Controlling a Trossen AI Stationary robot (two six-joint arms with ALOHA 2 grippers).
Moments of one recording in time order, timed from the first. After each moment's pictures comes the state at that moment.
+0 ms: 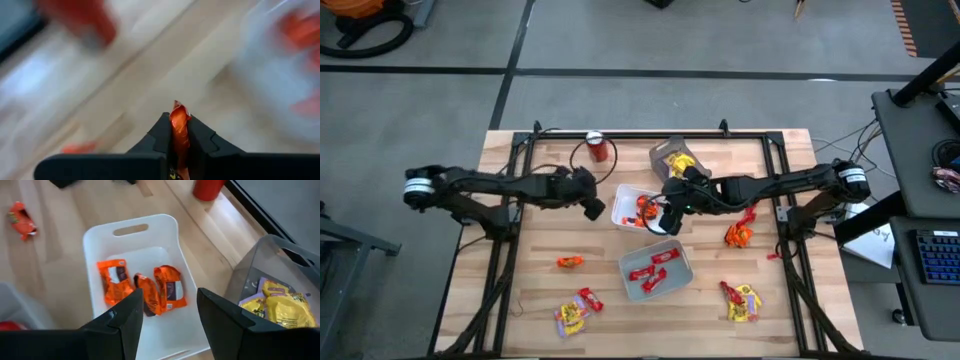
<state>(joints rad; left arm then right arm) 0.15 1.29 0.72 -0.48 -0.45 -0.52 0.04 1.55 1.19 -0.47 0.36 0.32</state>
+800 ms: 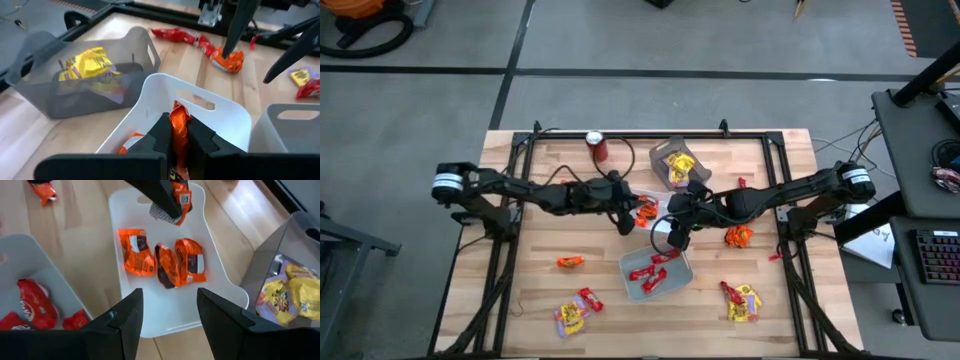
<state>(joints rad) 0.07 1.54 0.76 0.36 -0.16 -0.19 0.13 1.52 1.10 -0.47 0.36 0.36</state>
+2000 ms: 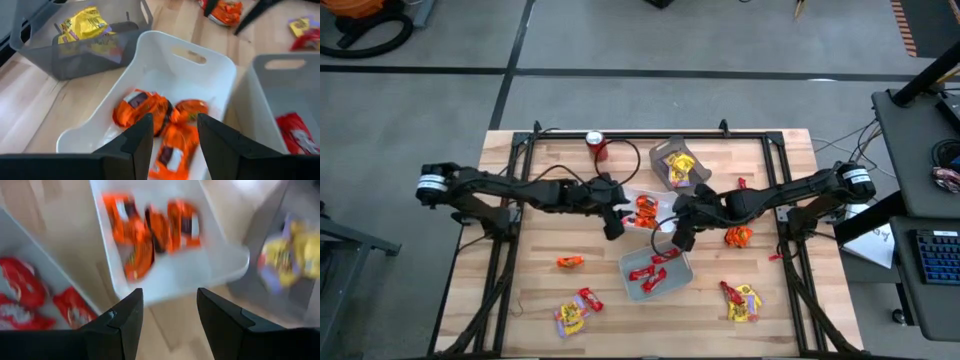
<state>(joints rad) 0.02 1.41 0.87 -0.12 -0.17 -0.19 0.13 1.52 1.08 -0.58 0.32 0.48</state>
